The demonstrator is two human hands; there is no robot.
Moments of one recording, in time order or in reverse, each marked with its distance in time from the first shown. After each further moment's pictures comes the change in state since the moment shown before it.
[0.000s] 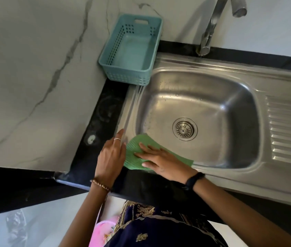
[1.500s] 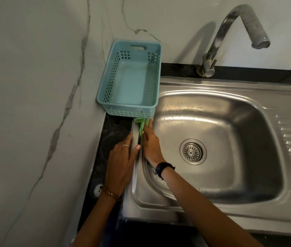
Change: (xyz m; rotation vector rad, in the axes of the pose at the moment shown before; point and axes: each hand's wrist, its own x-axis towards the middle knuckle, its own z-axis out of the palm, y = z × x) left_hand 0.119 -0.016 -0.001 -0.201 -0.012 0.149; right_hand 0.167 -0.004 -0.056 0.745 0.836 0.185
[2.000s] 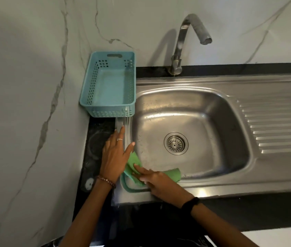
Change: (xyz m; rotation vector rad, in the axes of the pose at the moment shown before) left_hand -0.006 0.013 0.003 0.107 -0.156 0.076; right_hand -0.136 0.013 -0.057 -0.579 -0.496 -0.129
